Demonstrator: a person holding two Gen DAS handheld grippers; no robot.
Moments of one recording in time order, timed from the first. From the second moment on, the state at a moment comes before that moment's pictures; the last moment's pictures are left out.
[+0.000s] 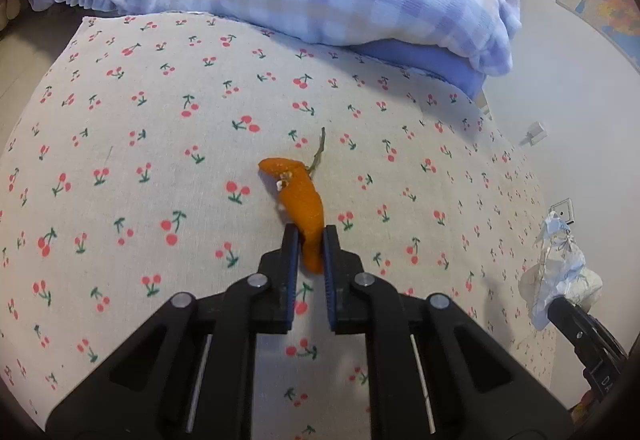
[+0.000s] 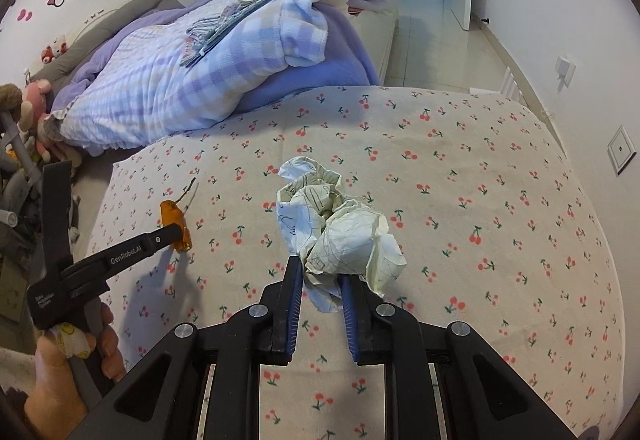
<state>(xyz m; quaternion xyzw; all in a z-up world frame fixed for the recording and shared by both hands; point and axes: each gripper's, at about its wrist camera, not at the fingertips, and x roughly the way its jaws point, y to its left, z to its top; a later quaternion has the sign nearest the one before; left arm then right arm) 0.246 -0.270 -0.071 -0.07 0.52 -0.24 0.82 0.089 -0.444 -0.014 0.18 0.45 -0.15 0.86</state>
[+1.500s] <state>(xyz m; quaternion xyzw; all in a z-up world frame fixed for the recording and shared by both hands) 0.152 0.036 0.010 -0.06 0.49 -0.13 0.86 0.096 -0.211 0.038 0.13 0.47 0.05 0.87</state>
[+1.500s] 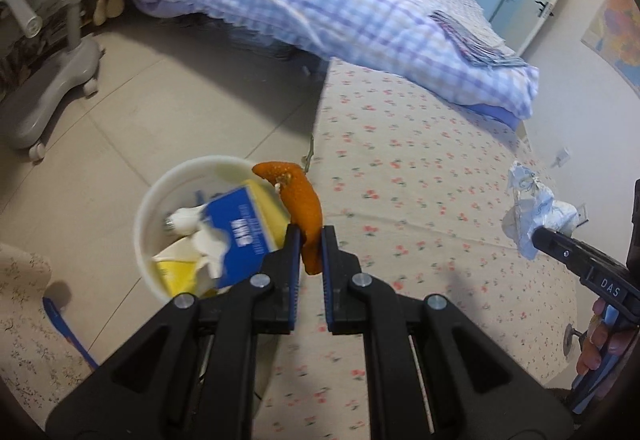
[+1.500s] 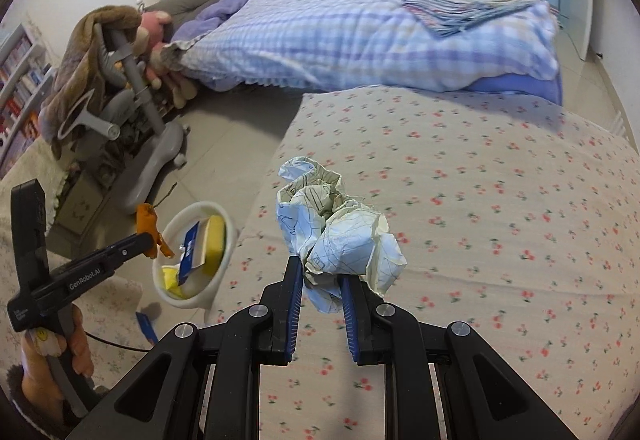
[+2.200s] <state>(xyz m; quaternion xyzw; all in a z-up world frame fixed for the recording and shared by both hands) 0.176 0.125 -0.030 -0.10 0.53 -0.04 0.84 0.139 -0.088 0.005 0.11 0.51 0.15 0.84</state>
